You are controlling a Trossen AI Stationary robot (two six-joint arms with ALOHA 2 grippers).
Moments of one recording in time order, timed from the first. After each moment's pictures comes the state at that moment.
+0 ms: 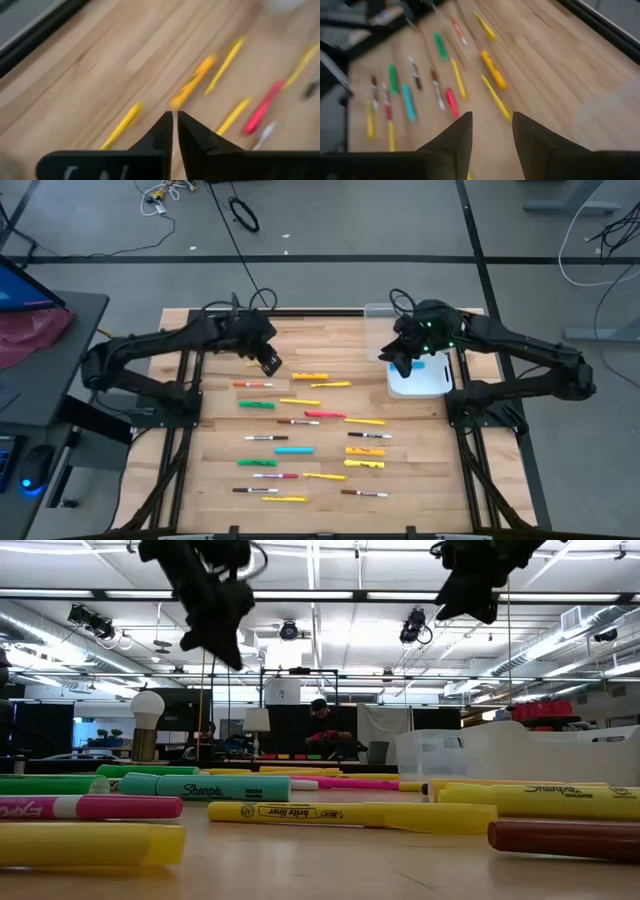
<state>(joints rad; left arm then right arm) 0.39 1.32 1.08 -0.75 -0.06 -0.29 -0.36 1.04 1.05 -0.72 -0.22 0.28</state>
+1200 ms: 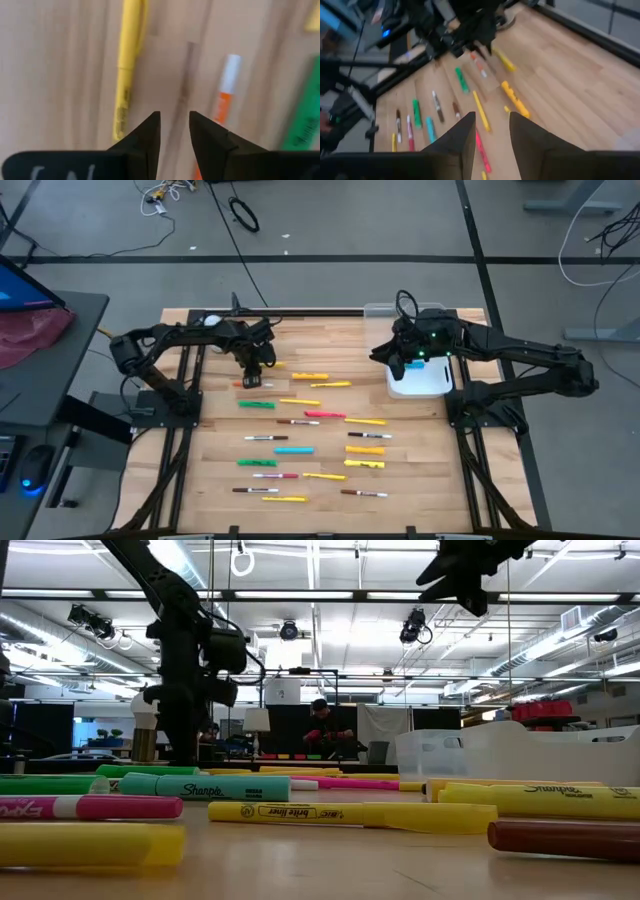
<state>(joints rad) 0.57 1.57 0.85 -0.69 0.10 0.41 -0.26 1.02 0.99 -0.49 -0.10 0.44</state>
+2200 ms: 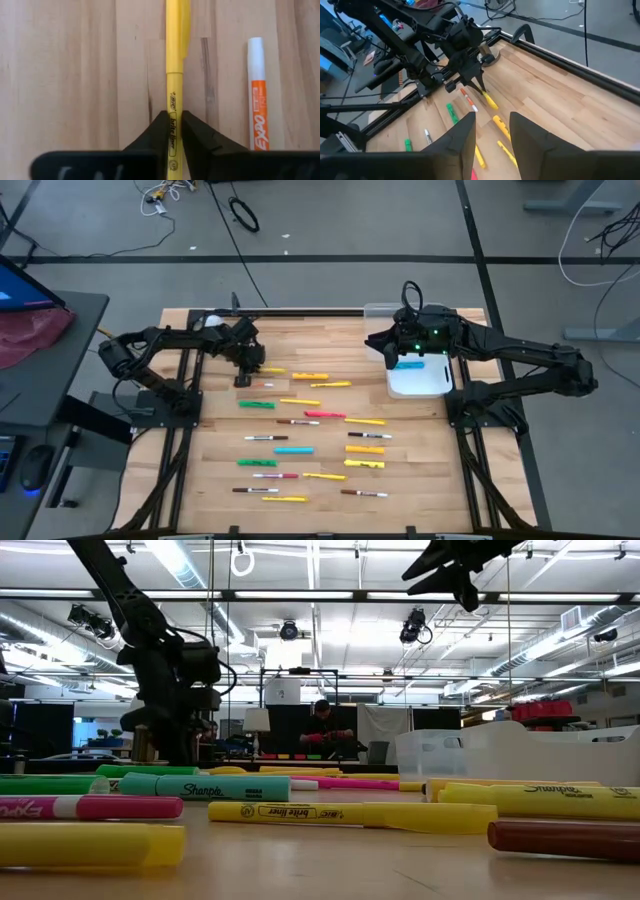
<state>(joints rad) 0.72 1.54 0.59 -0.34 0.24 0.73 -0.26 1.03 0.99 -0.36 0.01 0.48</state>
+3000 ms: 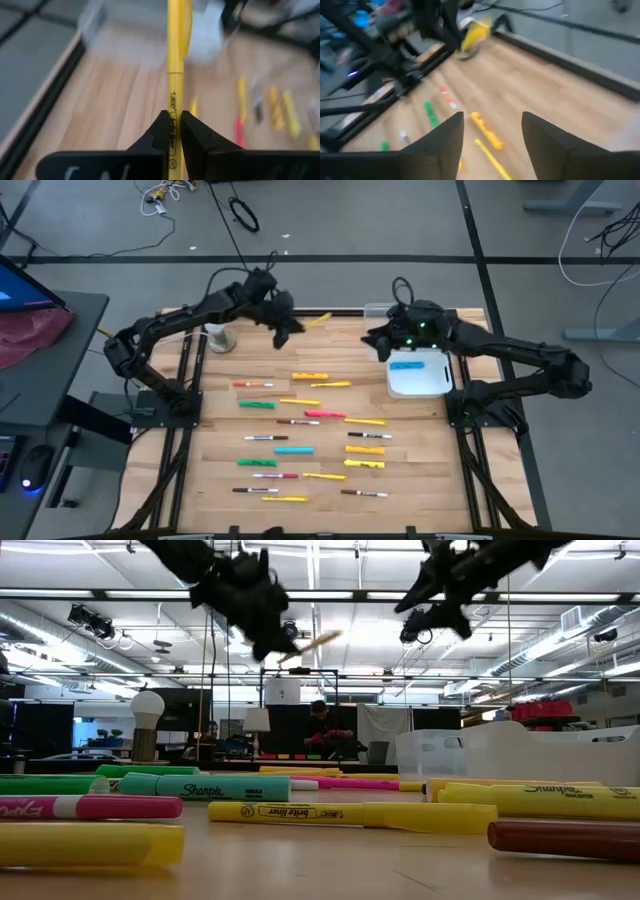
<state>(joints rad) 0.63 1.54 1.23 -0.33 0.52 0.14 -0.39 1.10 0.88 -0.23 -0.09 0.48</state>
